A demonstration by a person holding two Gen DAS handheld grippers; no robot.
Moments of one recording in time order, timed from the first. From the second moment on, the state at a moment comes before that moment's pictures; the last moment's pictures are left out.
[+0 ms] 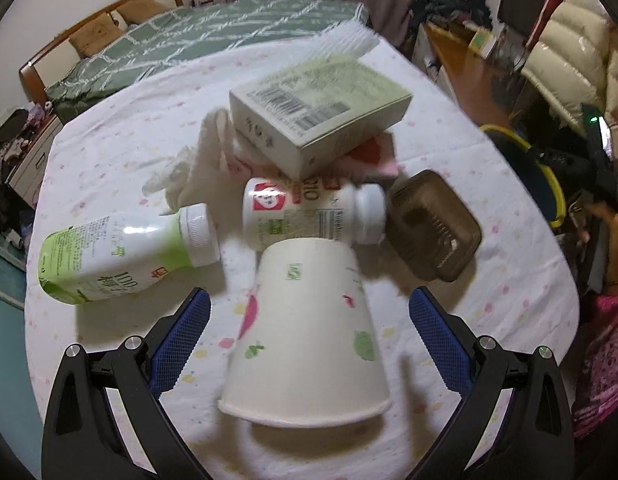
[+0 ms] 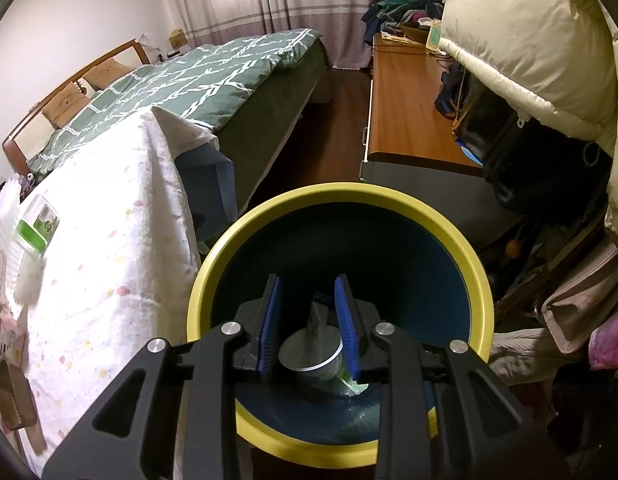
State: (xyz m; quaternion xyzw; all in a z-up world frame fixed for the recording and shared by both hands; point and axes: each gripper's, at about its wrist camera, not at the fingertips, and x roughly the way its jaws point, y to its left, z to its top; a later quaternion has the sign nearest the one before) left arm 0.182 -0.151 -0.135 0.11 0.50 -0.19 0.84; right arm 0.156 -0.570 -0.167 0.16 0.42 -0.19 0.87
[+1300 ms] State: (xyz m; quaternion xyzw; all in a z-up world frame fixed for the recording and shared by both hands) left arm 0.146 -0.178 -0.073 0.13 0.45 -0.30 0.83; right arm 0.128 -0.555 -0.152 0.14 0.41 -0.18 0.88
